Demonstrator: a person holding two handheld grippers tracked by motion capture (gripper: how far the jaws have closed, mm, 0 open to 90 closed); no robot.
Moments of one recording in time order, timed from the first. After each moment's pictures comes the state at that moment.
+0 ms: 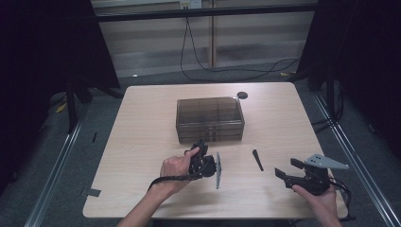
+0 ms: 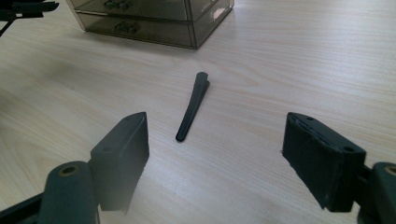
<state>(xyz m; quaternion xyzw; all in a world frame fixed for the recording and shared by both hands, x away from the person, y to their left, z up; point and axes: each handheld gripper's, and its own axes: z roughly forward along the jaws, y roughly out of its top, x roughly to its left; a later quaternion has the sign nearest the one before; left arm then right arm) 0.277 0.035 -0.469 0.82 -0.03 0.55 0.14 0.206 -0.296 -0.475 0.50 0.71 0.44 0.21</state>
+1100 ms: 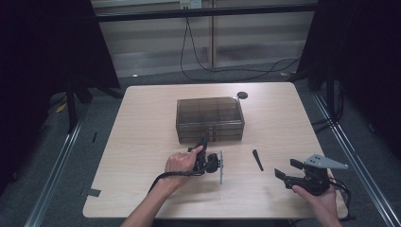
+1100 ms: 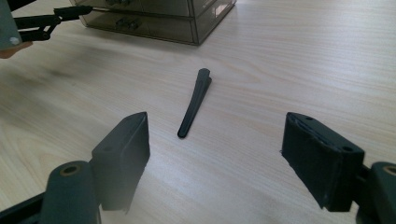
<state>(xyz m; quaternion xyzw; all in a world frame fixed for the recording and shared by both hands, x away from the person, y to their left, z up) 0.301 0.022 -0.501 0.81 -0.05 0.58 0.09 0.206 -0.295 -0.475 0.50 0.72 0.44 0.20</state>
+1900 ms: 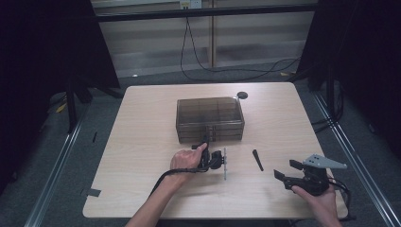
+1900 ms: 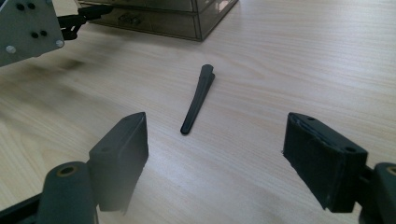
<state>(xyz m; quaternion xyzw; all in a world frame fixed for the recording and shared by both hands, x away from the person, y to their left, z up) 0.316 0.007 -0.516 0.81 -0.04 0.58 0.06 0.206 -0.294 -0.475 0.50 0.72 0.44 0.19</state>
